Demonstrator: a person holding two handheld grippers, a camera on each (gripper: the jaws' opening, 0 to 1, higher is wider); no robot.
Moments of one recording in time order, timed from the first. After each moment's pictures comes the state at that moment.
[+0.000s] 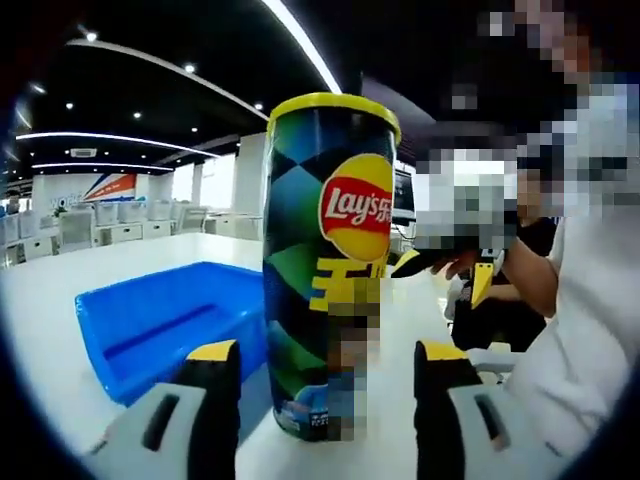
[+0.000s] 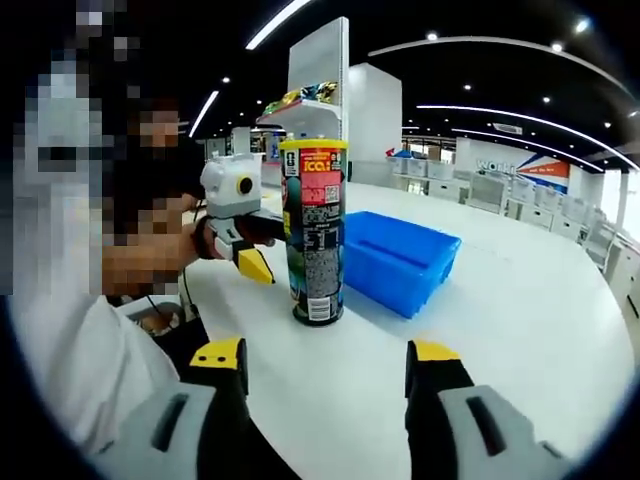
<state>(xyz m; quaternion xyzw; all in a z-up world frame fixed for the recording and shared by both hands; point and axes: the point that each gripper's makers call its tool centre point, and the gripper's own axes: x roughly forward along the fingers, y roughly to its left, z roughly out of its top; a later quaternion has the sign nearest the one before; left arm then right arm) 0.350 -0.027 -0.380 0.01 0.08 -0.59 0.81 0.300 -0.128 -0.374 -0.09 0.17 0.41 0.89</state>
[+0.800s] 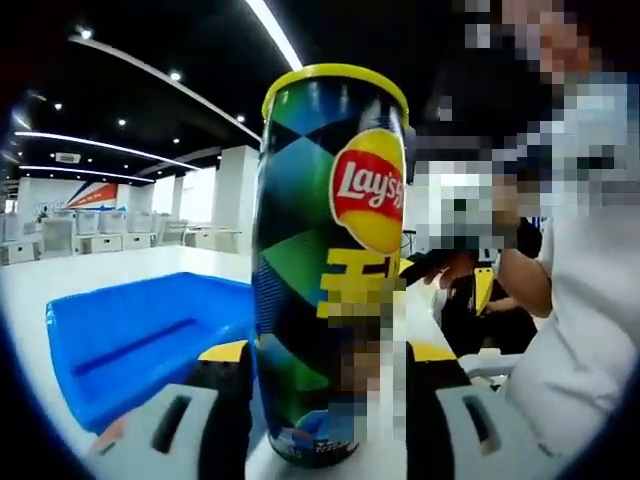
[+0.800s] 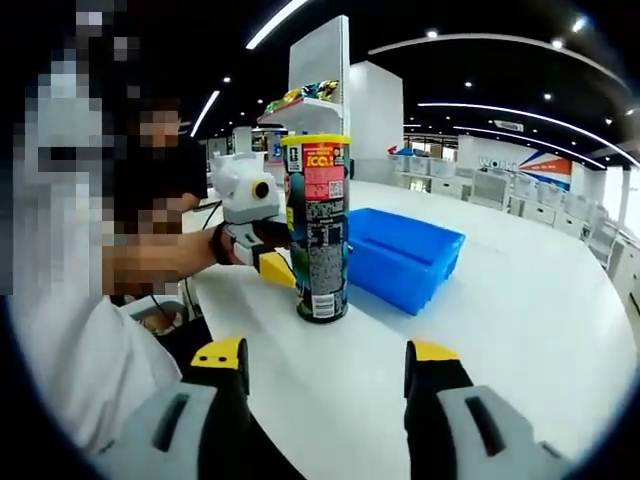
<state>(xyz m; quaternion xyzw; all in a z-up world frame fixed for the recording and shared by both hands) 0.353 -0.044 -0.381 -0.01 0.05 -0.62 0.78 0.298 -0.126 -0.379 -0.09 0.18 0.42 0.89</state>
